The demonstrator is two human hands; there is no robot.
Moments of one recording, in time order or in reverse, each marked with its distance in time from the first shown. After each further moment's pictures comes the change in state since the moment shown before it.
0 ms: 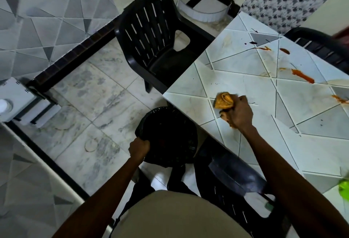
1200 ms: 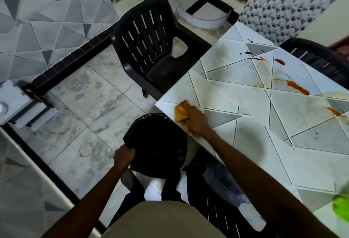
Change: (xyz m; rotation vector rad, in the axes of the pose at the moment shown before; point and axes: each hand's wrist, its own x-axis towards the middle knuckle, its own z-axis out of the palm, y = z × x) left_hand 0.005 -0.001 -0.015 -0.009 0.008 0.022; right_hand -0.004 -0.088 0.037 0.067 -0.461 -0.173
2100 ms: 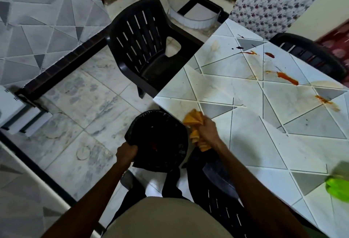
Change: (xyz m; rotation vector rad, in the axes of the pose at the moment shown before) left_hand 0.004 -0.012 0.011 -0.003 -0.009 0.036; right_hand -0.056 0.046 0.026 0.432 0.231 0.220
